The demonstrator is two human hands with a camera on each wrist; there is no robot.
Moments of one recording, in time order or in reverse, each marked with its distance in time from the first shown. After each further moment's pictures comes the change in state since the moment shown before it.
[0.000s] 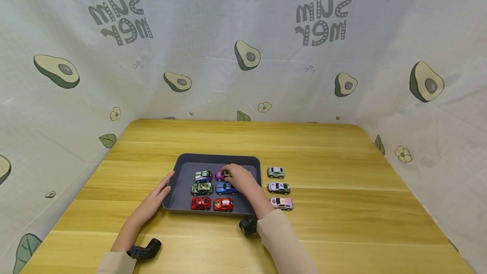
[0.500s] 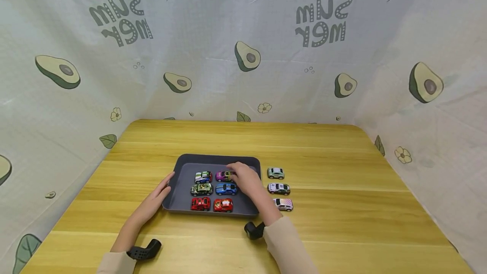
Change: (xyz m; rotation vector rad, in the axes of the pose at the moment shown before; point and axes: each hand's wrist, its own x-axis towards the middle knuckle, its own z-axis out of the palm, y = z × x) left_hand 0.000 0.001 -0.001 0.006 -0.002 -0.004; right_hand -0.017 0.005 -0.009 -0.023 0.139 -0.012
